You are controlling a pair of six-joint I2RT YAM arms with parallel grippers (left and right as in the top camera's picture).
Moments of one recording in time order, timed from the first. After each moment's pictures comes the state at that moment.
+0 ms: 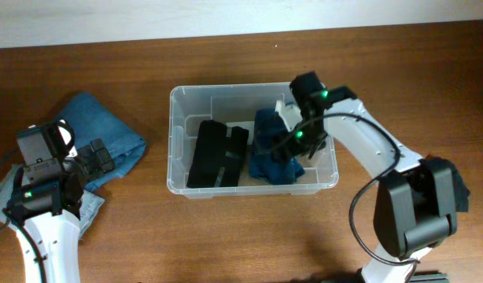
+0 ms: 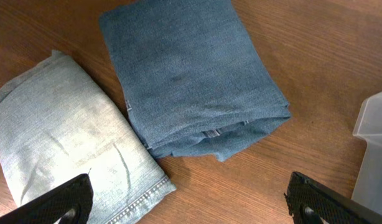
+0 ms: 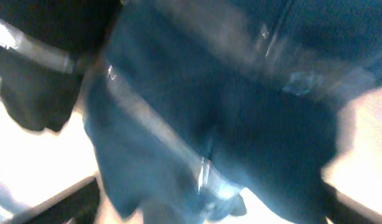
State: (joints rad) left arm 0.27 1.19 1.06 -0.80 -0.11 -0.10; right arm 0.28 1.86 1.46 -1.10 -0.29 -0.11
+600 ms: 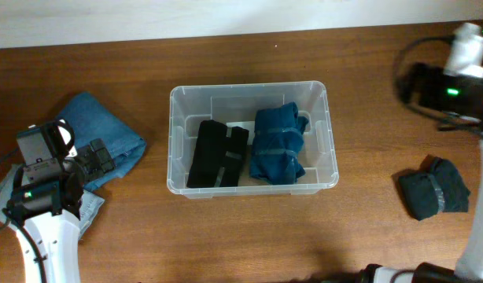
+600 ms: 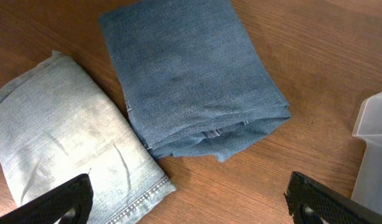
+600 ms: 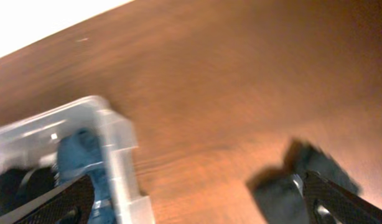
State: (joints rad) left arm 0.27 1.19 1.06 -0.80 -0.11 -0.10; right arm -0.40 1.49 1.82 -1.29 -0.18 0.06
